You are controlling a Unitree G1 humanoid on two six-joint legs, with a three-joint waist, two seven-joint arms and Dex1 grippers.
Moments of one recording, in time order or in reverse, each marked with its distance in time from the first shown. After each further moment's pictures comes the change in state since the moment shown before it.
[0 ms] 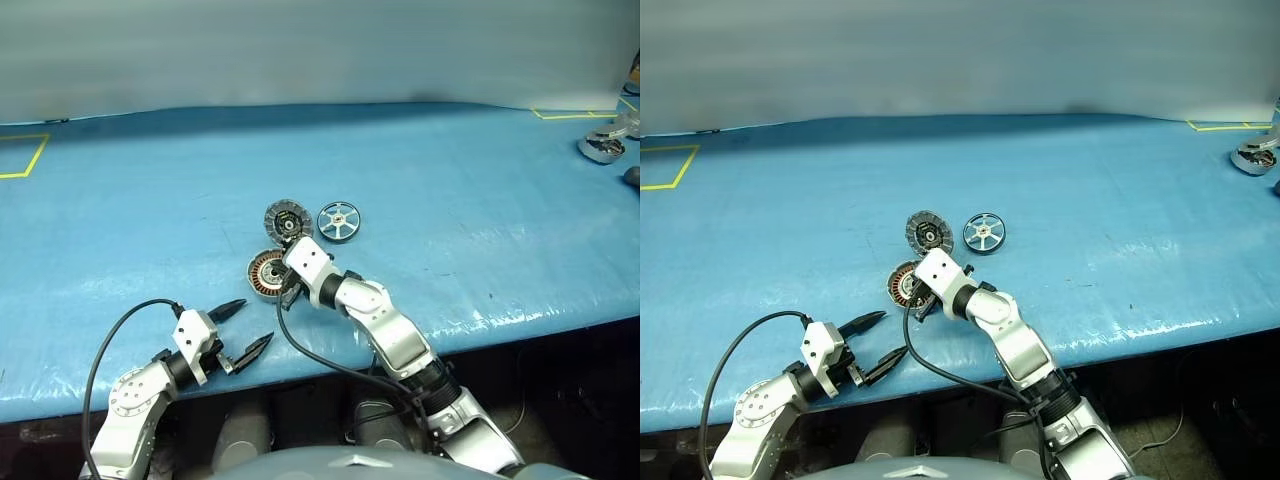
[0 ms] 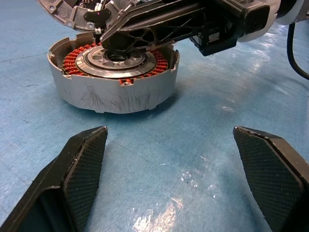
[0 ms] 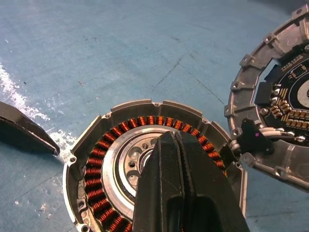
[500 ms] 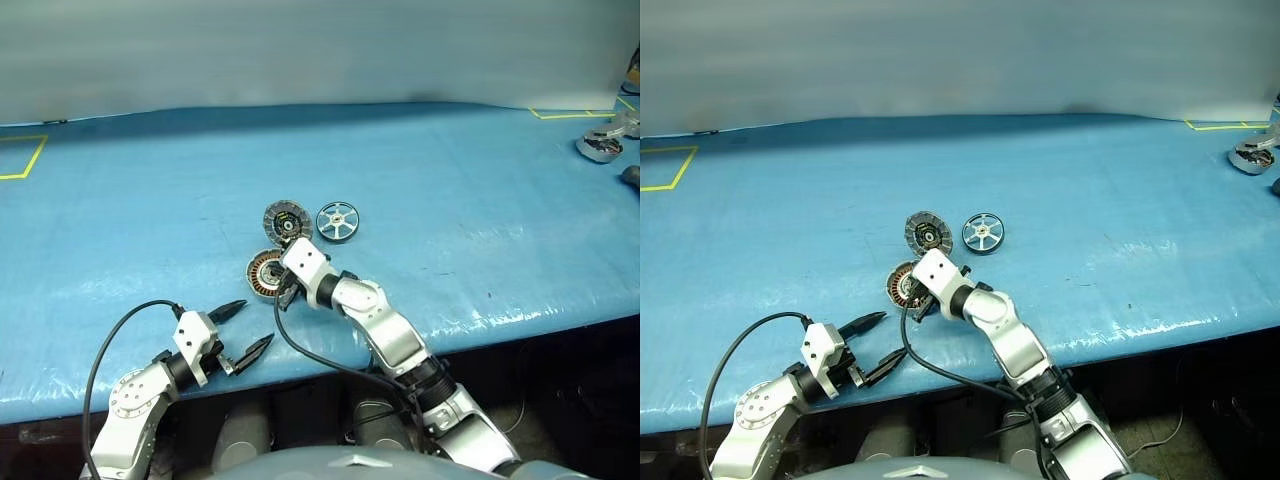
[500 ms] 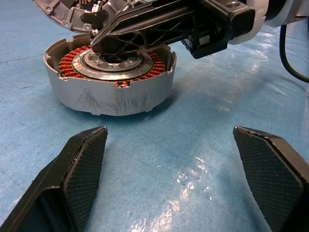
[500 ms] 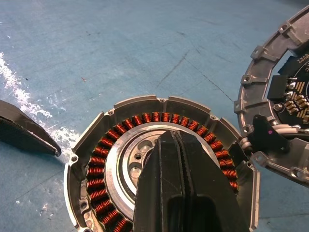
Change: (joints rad) left arm 0.005 0.000 -0.005 0.000 0.001 -0.010 0.003; right arm -0.006 0.003 0.020 0.042 -0.010 -0.004 0.013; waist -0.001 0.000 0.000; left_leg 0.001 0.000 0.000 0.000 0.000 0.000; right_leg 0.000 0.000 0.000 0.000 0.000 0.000
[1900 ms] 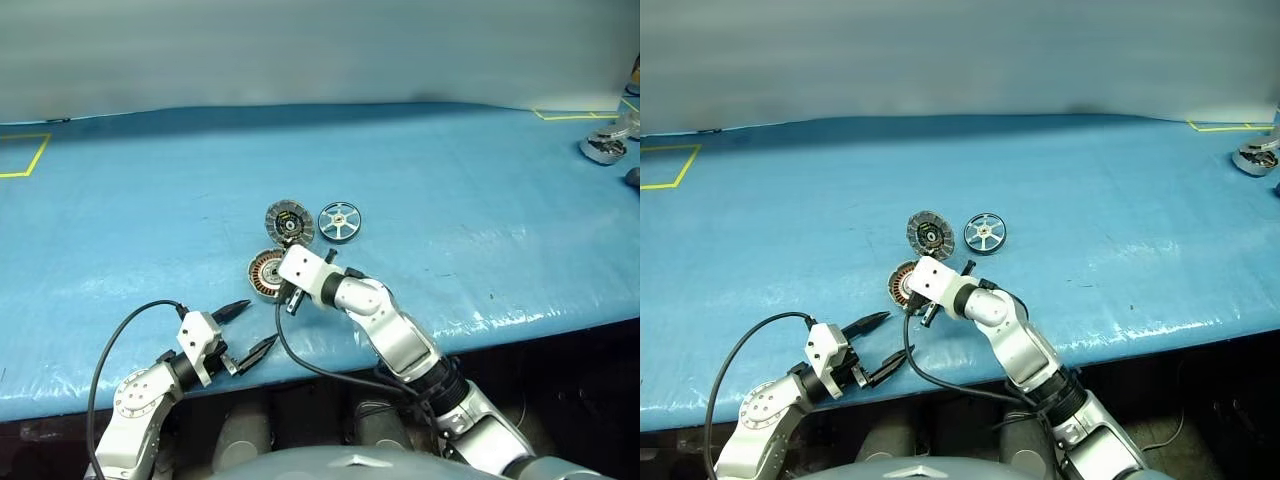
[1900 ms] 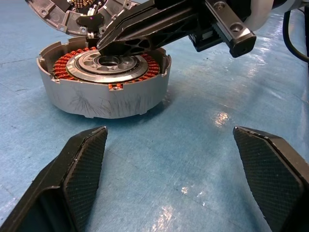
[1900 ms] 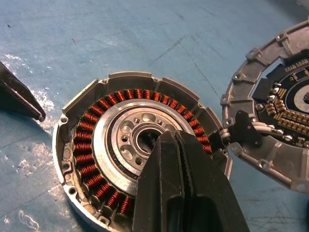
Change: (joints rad) left arm -0.003 -0.015 -0.010 0.000 0.004 -0.006 -0.001; right arm 0.020 -0.071 0.033 -0.143 -0.125 0.063 -0.023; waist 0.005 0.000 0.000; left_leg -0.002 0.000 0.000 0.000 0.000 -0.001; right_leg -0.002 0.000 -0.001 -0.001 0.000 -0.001
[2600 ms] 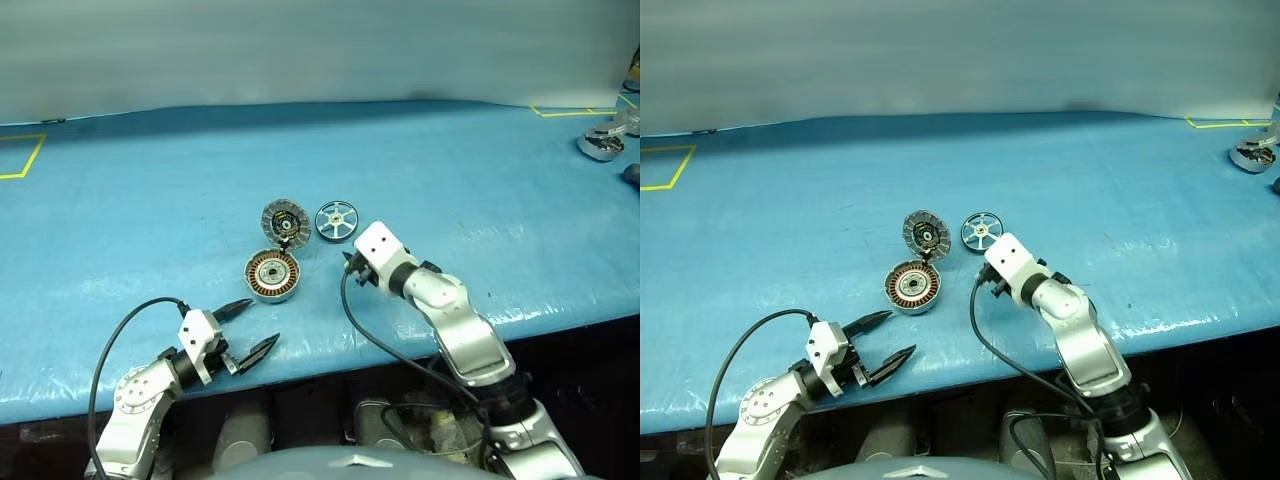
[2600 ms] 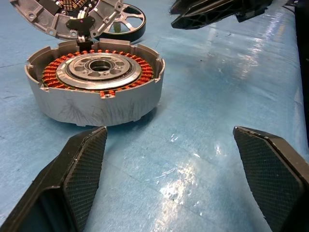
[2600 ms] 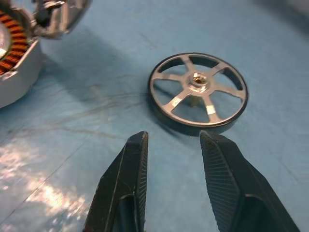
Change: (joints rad) left arm -0.030 0.001 0.001 0.010 -0.005 0.001 -0.038; right arm 0.027 -0.172 -0.236 -0.163 0.050 0.217 -0.060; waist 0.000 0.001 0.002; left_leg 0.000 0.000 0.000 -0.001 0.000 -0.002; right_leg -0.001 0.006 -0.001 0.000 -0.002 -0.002
